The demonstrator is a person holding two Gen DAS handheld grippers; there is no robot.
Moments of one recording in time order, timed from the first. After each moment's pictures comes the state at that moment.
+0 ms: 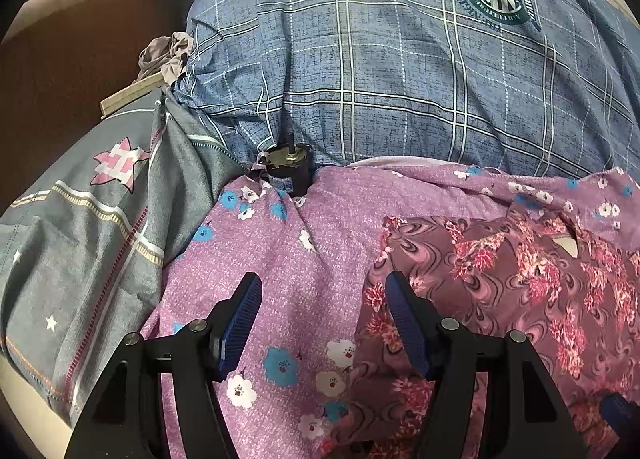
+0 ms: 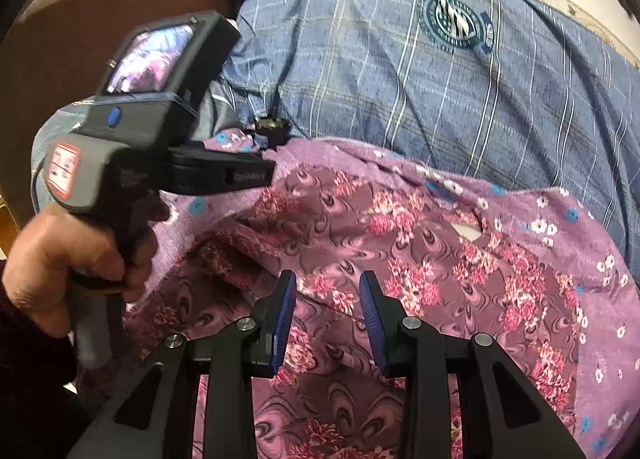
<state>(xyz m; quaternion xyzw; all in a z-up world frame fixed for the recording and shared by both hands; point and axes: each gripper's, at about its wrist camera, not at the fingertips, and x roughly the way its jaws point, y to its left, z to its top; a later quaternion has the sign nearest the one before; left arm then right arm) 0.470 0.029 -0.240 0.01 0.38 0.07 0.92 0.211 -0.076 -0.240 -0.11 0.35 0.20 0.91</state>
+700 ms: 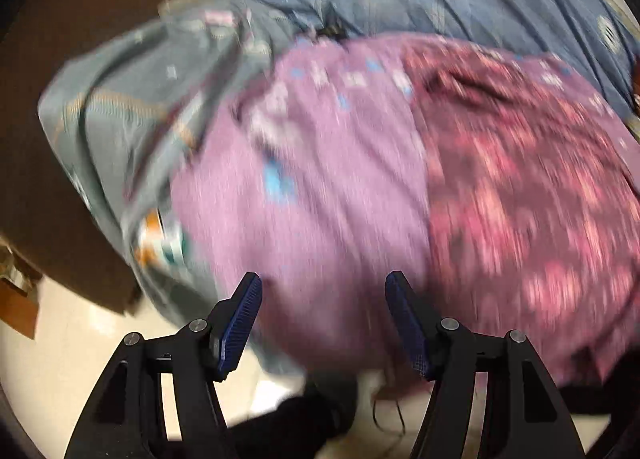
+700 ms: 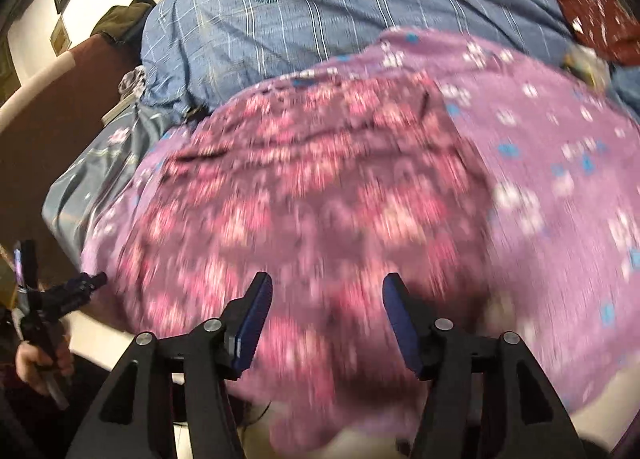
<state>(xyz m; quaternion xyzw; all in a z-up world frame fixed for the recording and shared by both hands) 0.186 0.126 -0.288 0.01 0.47 0.01 0.88 0.029 -0.262 -0.270 0.11 0.43 0.10 0.89</state>
